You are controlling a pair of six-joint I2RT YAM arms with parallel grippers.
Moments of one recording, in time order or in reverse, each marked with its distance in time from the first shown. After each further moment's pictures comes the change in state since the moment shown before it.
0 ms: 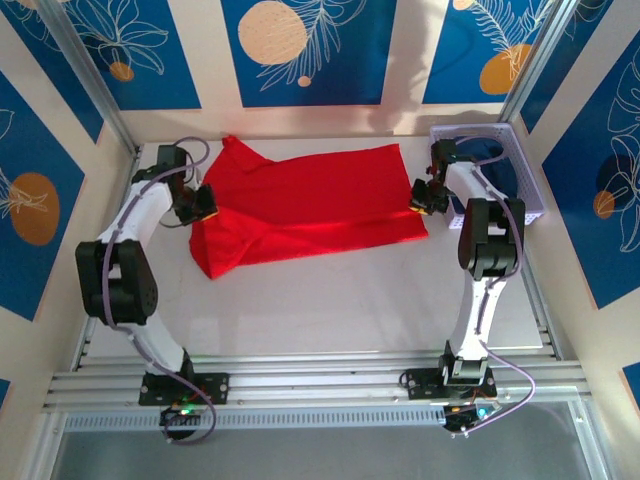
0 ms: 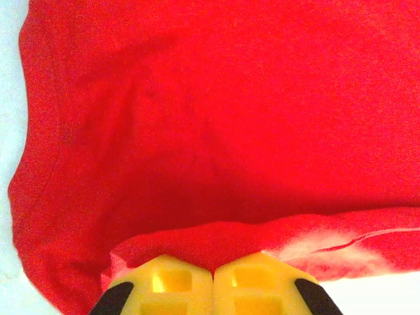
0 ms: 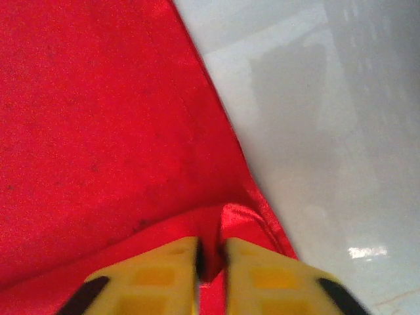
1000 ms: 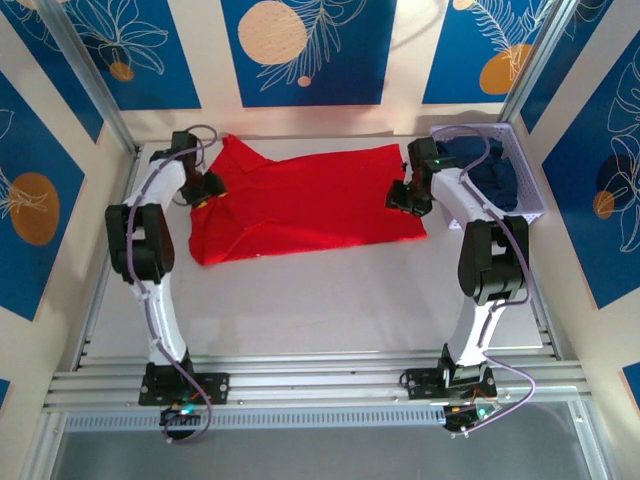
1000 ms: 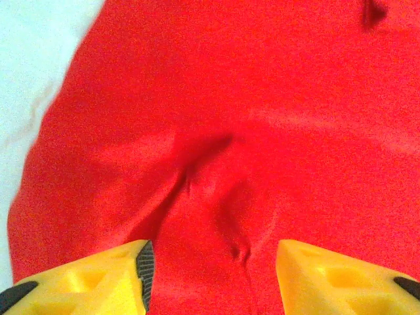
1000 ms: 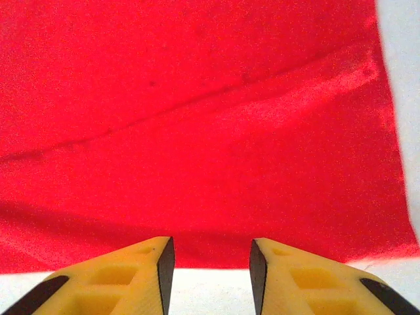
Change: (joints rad) left arm -0.003 0.312 0.255 0.024 -0.093 -0.019; right arm 0.175 -0.248 -0.174 0.032 -0.002 -0.037
